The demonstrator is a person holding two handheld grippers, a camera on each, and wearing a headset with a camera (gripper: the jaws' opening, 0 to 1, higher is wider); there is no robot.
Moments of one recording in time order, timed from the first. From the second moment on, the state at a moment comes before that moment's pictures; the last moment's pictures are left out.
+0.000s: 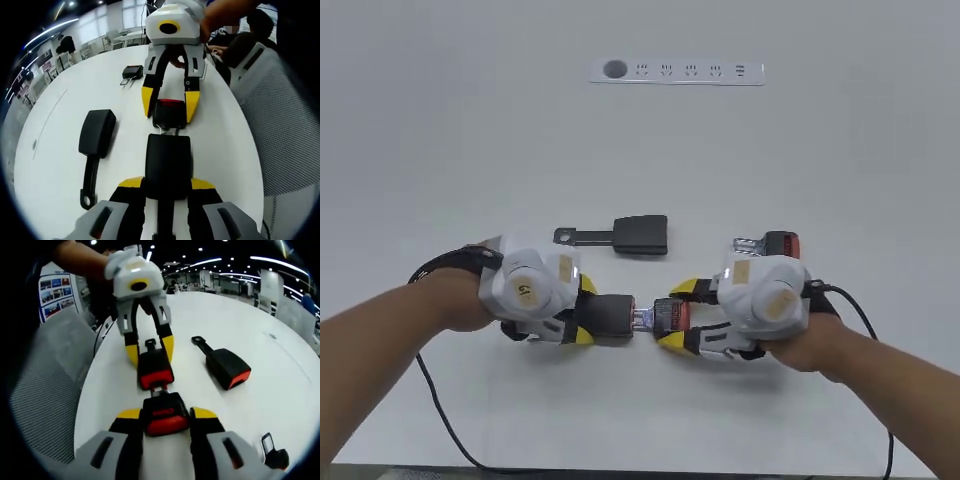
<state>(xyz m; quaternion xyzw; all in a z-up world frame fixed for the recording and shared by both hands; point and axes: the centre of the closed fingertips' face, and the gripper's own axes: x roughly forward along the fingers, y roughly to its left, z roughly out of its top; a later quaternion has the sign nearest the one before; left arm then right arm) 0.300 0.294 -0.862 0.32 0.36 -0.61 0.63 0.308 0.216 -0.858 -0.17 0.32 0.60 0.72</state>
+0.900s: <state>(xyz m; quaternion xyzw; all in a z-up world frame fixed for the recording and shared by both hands) 0.301 0.294 -0.864 0.35 0.36 -0.62 0.61 0.306 0.237 -0.859 -0.18 0.31 0.59 0.72</state>
